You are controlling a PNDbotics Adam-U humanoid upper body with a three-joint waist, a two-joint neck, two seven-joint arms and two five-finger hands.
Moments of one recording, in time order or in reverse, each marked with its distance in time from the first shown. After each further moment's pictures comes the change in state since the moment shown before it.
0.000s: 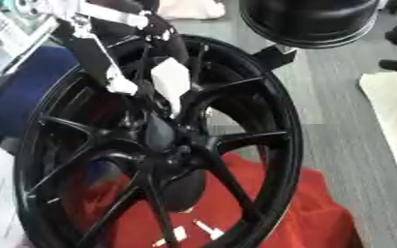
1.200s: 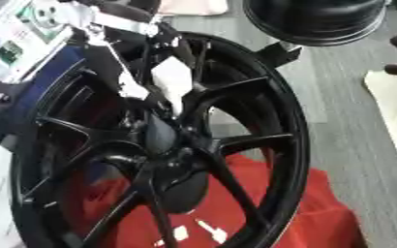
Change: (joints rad) left arm 0.000 -0.039 0.000 0.056 -0.033 -0.016 0.000; right arm -0.012 0.009 0.000 0.000 0.000 0.005 0.004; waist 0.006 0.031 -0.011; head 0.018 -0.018
